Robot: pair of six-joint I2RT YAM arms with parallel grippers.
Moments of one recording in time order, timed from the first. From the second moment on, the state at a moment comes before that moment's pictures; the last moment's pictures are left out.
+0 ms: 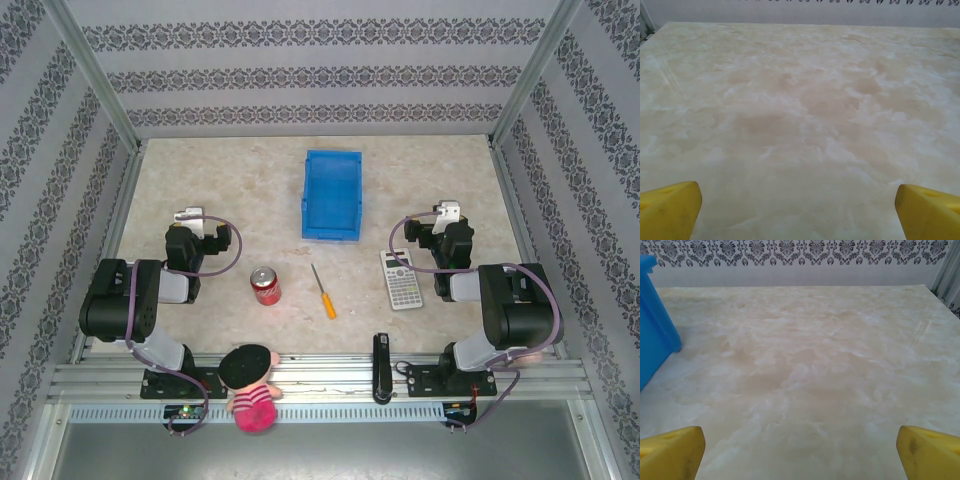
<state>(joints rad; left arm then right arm) 0.04 1.60 0.36 0.89 0.00 -0.03 0.00 1.54 0.35 0.88 -0.02 0.03</state>
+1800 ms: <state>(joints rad) 0.03 0.90 1.16 -1.09 0.28 0.20 0.97 0.87 0.77 -0.79 0.23 0.63</state>
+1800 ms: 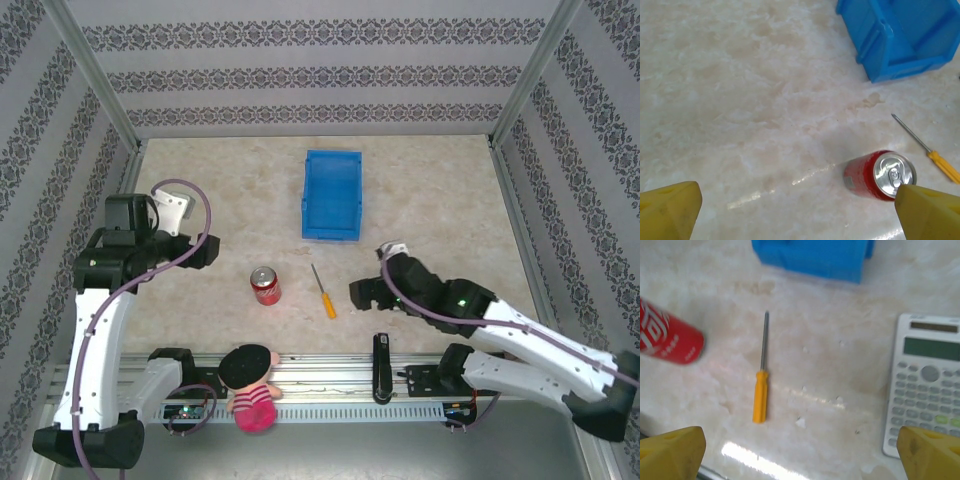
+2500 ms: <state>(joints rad) 0.03 0.88 1.09 -1.11 0.23 0.23 1.10 1.45 0.94 -0.66 0.11 0.69</state>
